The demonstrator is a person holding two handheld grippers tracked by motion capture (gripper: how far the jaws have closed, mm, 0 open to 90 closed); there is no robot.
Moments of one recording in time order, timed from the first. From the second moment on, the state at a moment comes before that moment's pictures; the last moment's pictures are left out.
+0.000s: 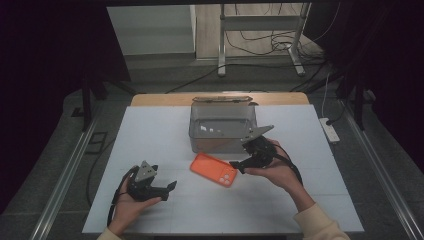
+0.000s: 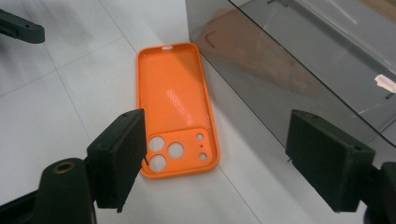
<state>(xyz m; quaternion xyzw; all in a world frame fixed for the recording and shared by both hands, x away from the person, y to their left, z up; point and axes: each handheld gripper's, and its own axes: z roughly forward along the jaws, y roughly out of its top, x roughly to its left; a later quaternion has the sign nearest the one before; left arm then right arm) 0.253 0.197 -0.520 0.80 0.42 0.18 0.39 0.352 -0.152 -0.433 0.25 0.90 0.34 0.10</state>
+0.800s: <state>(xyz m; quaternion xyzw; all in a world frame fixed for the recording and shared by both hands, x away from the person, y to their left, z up) 0.252 0.196 -0.520 0.80 0.42 0.18 0.39 0.366 -0.137 -0.437 0.24 0.91 0.32 0.09</state>
